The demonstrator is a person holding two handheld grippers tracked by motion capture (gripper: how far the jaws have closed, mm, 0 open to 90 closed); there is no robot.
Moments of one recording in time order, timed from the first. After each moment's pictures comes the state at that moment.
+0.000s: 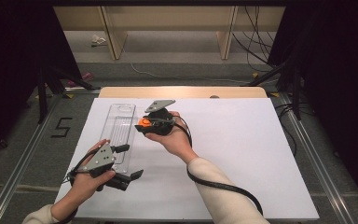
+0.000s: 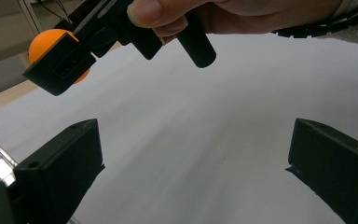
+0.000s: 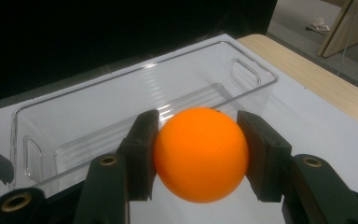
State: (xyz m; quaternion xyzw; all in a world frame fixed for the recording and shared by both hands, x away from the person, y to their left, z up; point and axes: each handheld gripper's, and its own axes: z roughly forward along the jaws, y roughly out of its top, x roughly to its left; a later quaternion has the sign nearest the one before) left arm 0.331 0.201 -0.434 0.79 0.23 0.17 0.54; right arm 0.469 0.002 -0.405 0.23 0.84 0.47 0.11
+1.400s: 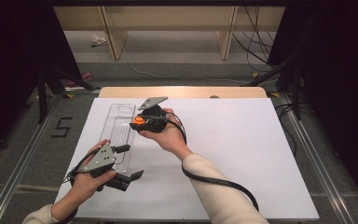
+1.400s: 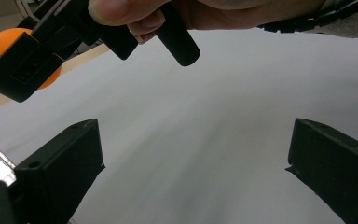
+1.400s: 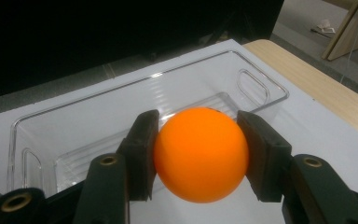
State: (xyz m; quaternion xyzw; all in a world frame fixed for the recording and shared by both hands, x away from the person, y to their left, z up) left arm 0.331 0.200 -0.434 0.79 0.23 0.16 0.54; right arm 0.476 0.020 -0.399 0.22 0.85 0.47 0.11
